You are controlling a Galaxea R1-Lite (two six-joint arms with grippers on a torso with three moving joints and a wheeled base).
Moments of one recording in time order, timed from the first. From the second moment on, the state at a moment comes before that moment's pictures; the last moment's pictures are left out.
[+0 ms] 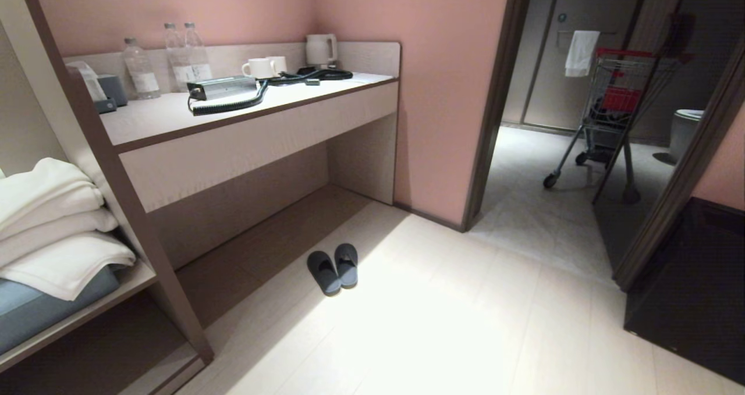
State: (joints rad) left arm 0.00 0.00 0.00 0.00 0.00 -0.01; right arm -0.01 0.00 0.00 0.00 0.00 -0.02
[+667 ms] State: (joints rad) left arm 0.00 0.00 0.00 0.00 0.00 -0.01; right arm -0.01 0.00 0.00 0.00 0.00 -0.02
